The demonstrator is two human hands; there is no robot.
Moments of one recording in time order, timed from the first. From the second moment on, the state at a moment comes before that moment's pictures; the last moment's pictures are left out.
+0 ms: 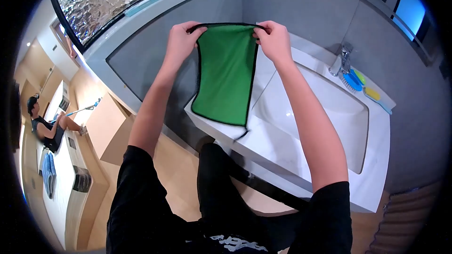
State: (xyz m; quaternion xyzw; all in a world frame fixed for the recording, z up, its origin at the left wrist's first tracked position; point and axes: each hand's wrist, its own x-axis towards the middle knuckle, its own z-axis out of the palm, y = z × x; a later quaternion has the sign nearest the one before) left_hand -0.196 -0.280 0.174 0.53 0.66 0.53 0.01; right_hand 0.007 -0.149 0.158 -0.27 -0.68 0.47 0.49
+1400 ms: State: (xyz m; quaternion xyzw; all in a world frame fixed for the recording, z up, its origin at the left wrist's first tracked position) left_hand -0.059 -0.144 0.010 0.60 0.80 0.08 -0.02; right_hand 0.234 -0.182 -0.015 -0.48 -0.83 0.23 0.17
